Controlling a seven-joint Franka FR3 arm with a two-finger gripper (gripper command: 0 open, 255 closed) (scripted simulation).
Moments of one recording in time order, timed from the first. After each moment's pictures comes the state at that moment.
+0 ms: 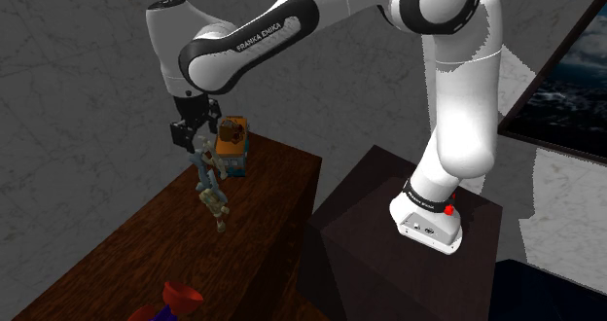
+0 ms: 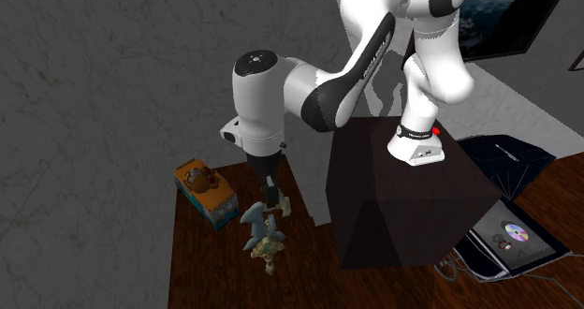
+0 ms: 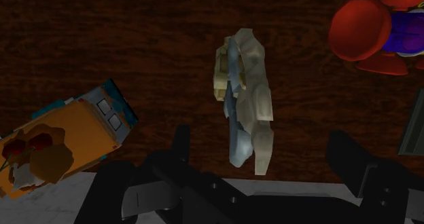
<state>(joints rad) 0.21 0.43 0.41 -1.70 -0.22 2.09 0.45</state>
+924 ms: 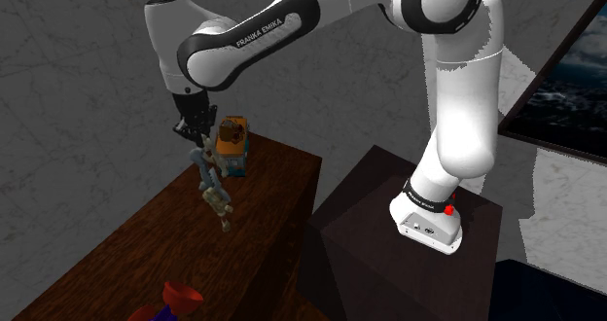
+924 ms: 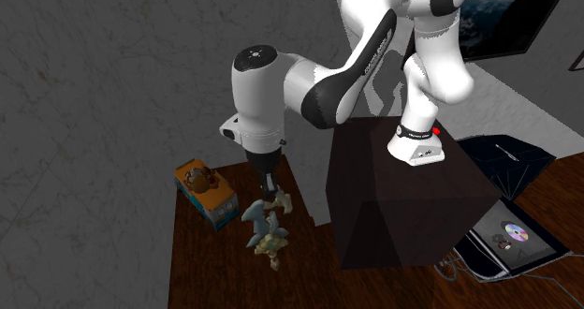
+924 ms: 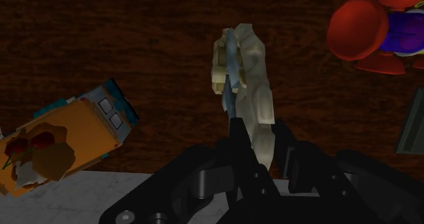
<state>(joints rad) 0.21 0.42 0.41 -1.69 -0.22 2.07 0.45</state>
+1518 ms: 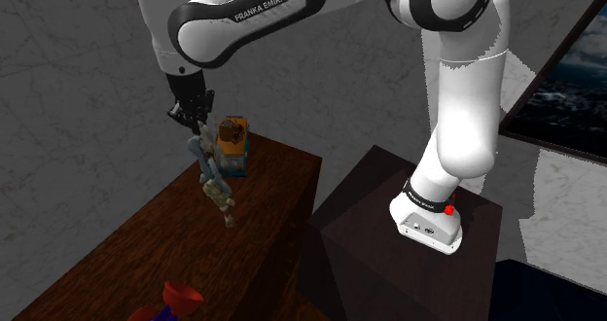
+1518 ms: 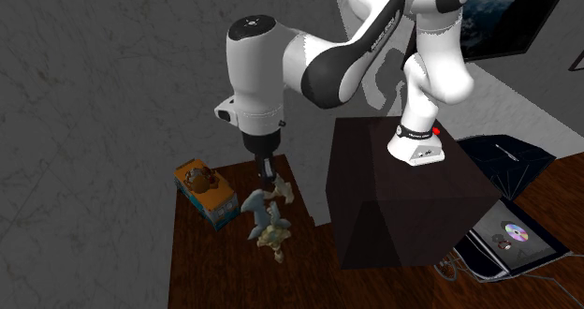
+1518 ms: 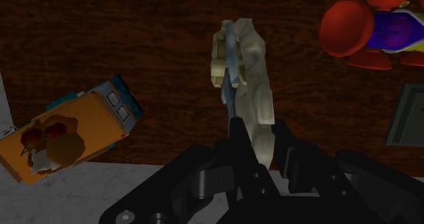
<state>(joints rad) 0.21 0.39 0.42 -1.62 -0.20 1.97 0.44</state>
